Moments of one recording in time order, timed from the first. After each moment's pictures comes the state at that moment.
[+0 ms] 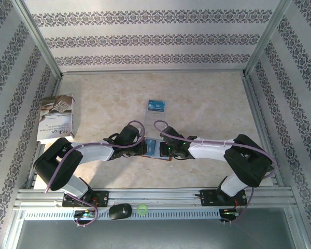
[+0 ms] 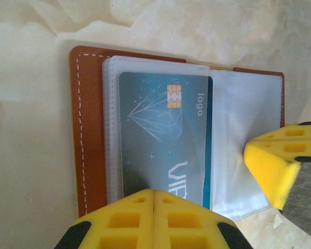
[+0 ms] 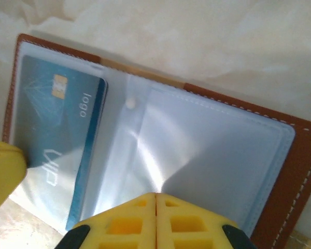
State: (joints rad) left arm -0.67 1.53 0.60 0.03 0.24 -0.70; right arm 0.83 1.56 0.70 -0.17 -0.02 0.78
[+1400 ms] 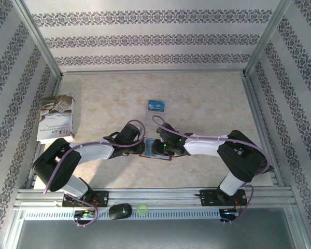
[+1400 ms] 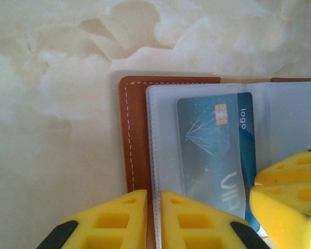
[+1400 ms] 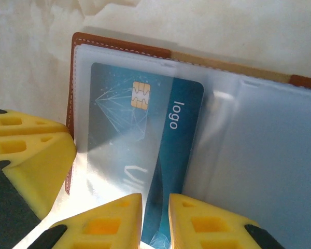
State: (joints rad) left arm -0.67 1.52 0.64 -0.08 0.11 -0.61; right arm 0.82 1.65 0.78 -0.13 -0.21 0.89
